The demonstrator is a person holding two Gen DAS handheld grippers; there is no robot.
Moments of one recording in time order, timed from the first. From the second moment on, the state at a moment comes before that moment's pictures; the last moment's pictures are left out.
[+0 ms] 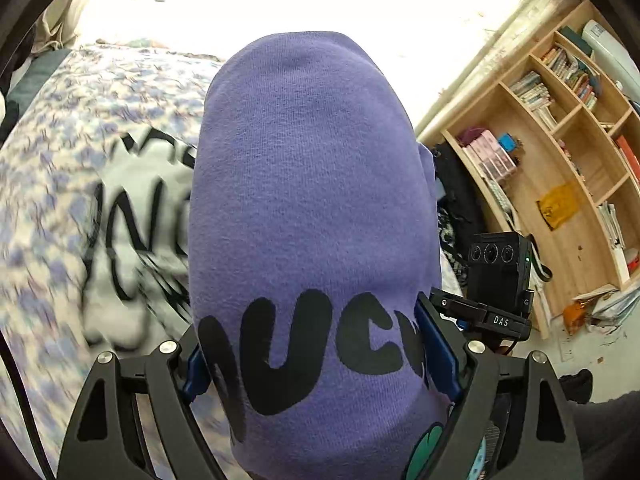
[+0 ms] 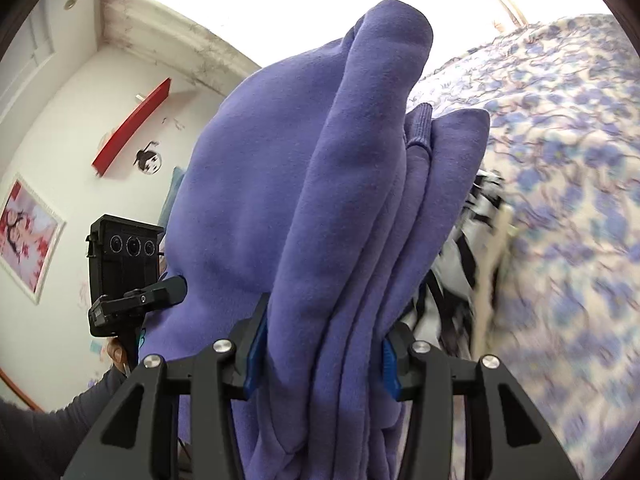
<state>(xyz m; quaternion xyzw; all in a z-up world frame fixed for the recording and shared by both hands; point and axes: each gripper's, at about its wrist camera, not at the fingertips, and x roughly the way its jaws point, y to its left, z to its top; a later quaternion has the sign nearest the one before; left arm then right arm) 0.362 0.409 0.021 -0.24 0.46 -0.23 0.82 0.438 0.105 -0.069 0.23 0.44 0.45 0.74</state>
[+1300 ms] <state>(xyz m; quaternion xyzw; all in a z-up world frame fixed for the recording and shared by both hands) 0.405 0.446 -0.069 -0.15 0.47 -0.09 0.86 0.459 0.160 -0.115 0.10 0.52 0.31 0.79</state>
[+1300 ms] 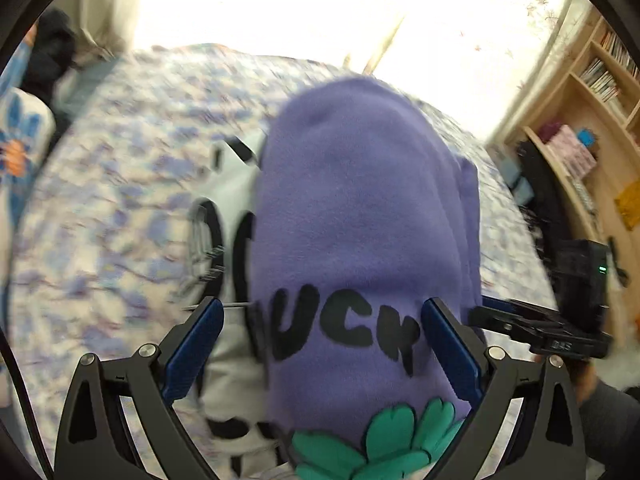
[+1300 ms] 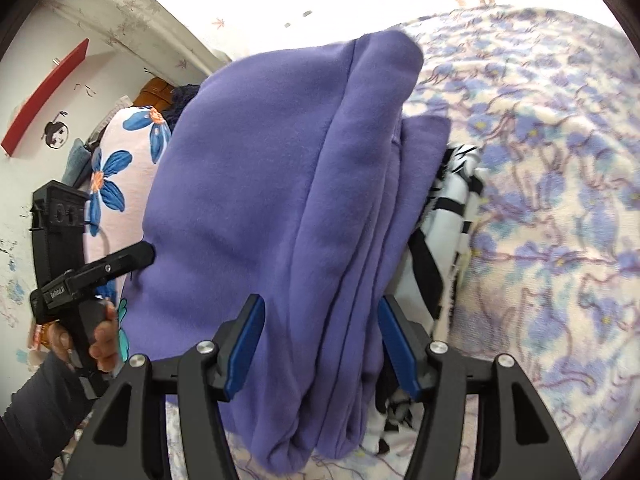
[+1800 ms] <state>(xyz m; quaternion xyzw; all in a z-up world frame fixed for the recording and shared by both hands) 0.317 0.403 -0.052 -0.09 0.45 -0.03 0.89 0.374 0.210 -0.075 -0.01 0.44 0.29 0.85</state>
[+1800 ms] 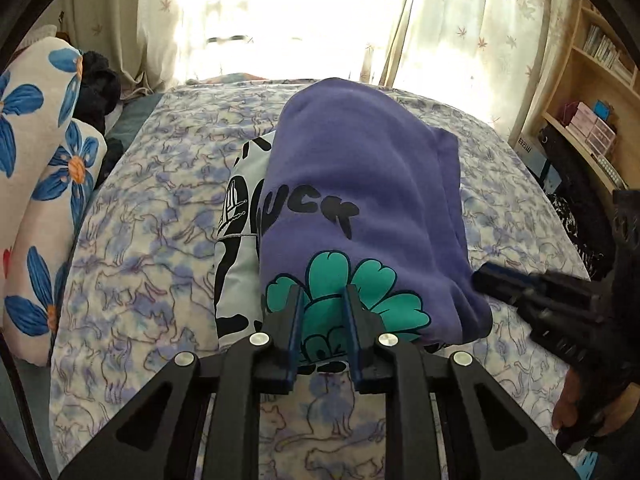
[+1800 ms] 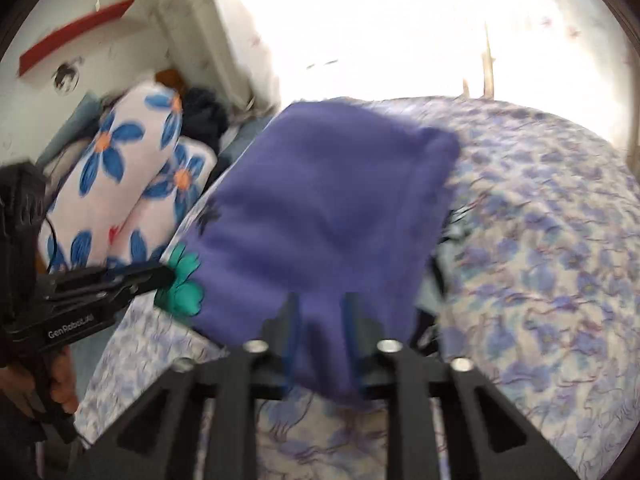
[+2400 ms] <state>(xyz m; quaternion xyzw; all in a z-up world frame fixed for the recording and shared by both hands) 0.298 0.373 -0.046 -0.09 0.53 0.01 0.85 0.347 0.179 -0.069 -0.04 0.50 0.28 0.82</state>
